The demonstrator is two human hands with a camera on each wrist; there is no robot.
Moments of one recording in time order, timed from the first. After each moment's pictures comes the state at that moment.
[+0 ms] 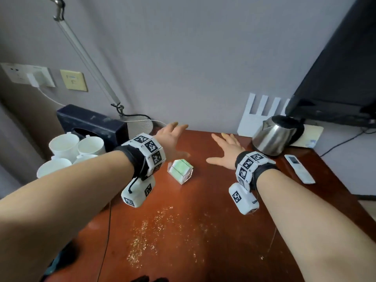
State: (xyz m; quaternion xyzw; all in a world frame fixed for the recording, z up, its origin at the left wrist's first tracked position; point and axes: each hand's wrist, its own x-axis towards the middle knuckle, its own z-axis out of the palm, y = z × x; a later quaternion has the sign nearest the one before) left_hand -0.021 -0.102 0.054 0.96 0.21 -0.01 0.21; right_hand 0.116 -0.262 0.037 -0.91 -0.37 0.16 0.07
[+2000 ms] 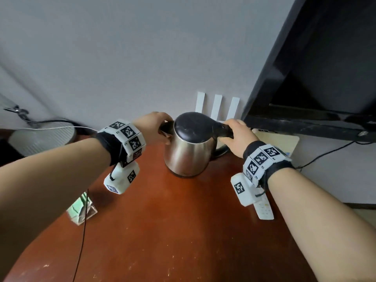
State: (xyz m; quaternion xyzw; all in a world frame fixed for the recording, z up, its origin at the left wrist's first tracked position) left_hand 0.282 -0.171 0.054 0.95 0.22 0.01 0.23; right_hand 0.417 -0.369 0.058 -0.91 -0.36 0.10 0.19
